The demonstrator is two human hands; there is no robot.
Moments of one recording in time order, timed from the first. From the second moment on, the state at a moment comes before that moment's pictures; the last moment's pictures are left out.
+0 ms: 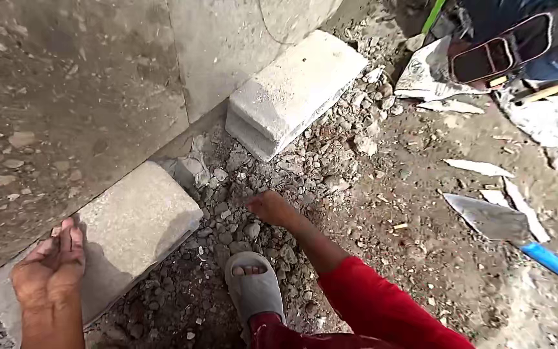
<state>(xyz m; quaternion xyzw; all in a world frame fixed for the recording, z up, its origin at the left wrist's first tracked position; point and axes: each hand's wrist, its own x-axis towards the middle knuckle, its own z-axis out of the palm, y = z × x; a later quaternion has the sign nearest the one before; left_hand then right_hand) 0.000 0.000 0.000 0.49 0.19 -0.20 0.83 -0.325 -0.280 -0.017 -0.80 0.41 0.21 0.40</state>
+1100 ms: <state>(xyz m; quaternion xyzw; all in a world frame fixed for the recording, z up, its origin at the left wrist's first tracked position) -0.005 -0.010 0.014 0.46 0.26 -0.16 0.83 -0.265 -0.263 -0.070 -0.78 0.47 0.07 0.42</state>
